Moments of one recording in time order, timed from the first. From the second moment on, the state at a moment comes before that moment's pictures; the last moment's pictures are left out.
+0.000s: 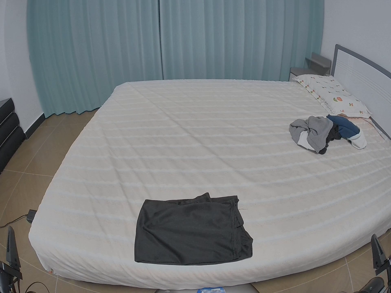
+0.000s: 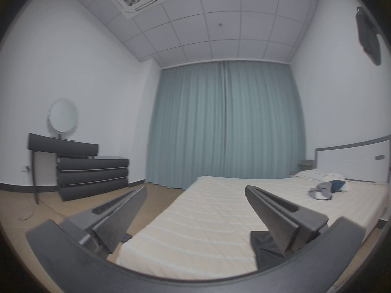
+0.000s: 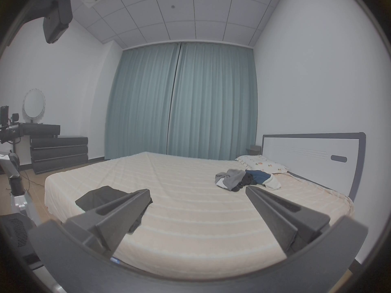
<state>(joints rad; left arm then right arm) -0.01 0.02 -0.05 -0.19 0.28 -0.02 0.15 0.10 -0.06 -0.14 -0.09 -0.12</state>
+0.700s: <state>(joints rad) -0.01 0.01 -0.02 0.00 0.00 0.00 0.15 0.09 -0.02 -0.07 -0.10 -0.14</state>
